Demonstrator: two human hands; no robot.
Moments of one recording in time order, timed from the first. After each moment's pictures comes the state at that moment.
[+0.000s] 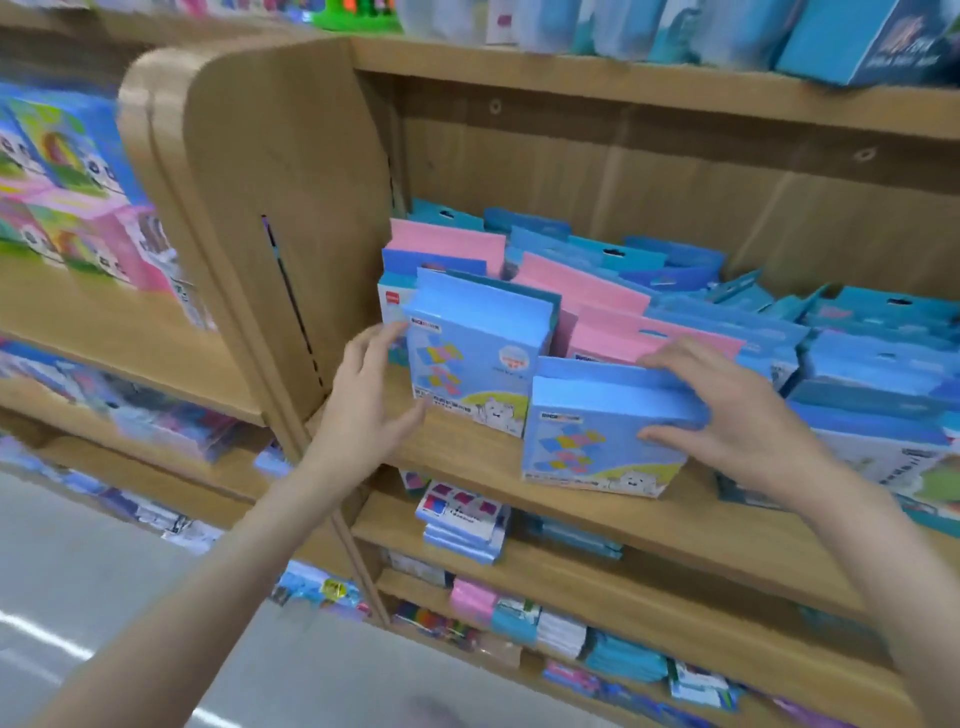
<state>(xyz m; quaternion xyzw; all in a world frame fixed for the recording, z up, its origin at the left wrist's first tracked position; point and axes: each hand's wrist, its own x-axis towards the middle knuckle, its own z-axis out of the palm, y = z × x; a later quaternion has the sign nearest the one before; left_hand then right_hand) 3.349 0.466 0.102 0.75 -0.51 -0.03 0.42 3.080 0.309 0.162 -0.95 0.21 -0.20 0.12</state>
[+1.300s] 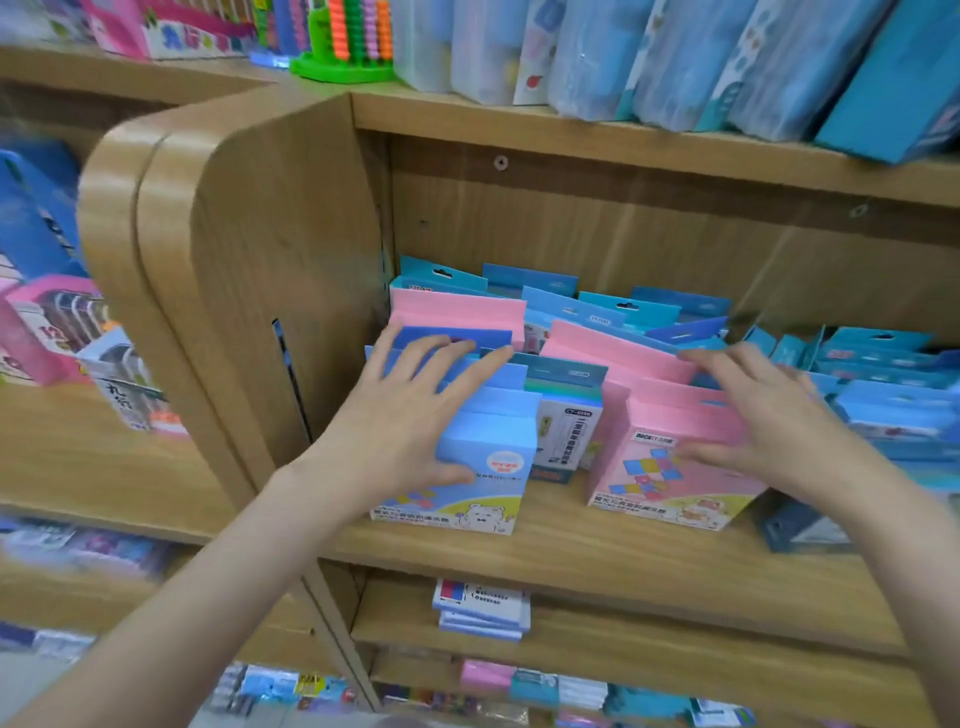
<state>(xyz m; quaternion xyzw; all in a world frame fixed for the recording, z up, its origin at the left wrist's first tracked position) 3.424 0.415 0.145 0.63 -0.73 0.24 0.10 3.137 0.301 0.189 -0.89 0.44 -0.09 -0.02</state>
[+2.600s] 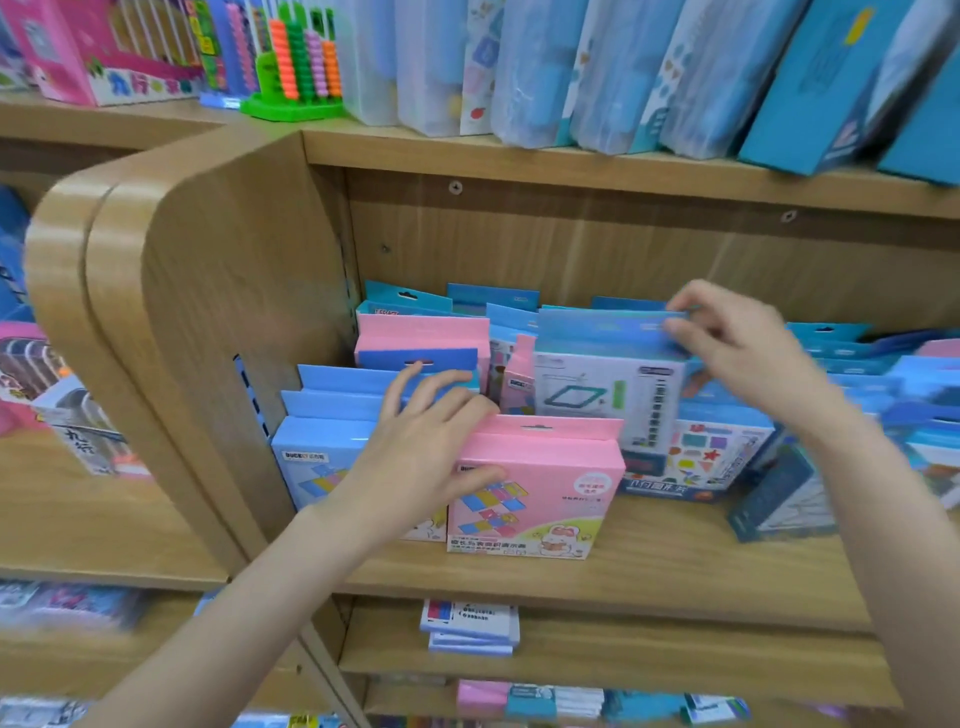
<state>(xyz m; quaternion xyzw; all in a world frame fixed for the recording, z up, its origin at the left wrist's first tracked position) 3.394 0.400 0.136 0.57 -0.77 0.13 0.24 3.150 0.283 0.229 -0.82 0.42 -0.32 0.20</state>
